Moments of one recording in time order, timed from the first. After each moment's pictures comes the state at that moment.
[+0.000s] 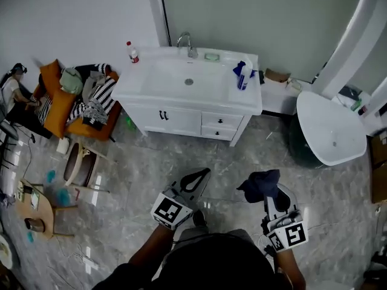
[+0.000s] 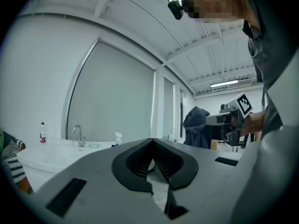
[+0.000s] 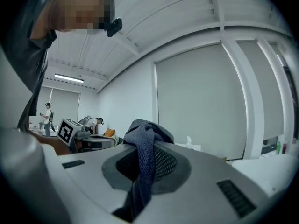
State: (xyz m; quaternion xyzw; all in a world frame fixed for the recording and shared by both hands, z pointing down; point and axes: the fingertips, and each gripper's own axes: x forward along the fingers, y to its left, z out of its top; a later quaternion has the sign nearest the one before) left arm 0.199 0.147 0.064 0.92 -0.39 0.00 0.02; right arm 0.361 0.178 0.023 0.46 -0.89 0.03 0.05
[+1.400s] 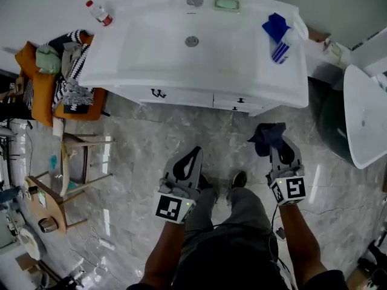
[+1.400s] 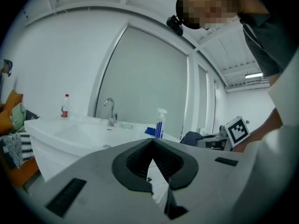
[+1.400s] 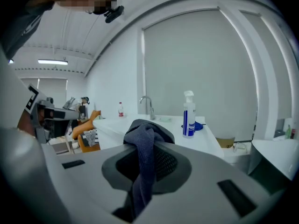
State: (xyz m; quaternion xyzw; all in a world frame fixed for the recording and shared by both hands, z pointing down) left arm 0.107 -0.099 0.250 0.84 -0.53 0.01 0.10; right arm 0.314 -0.158 0.294 0.48 -0.86 0.07 0.13
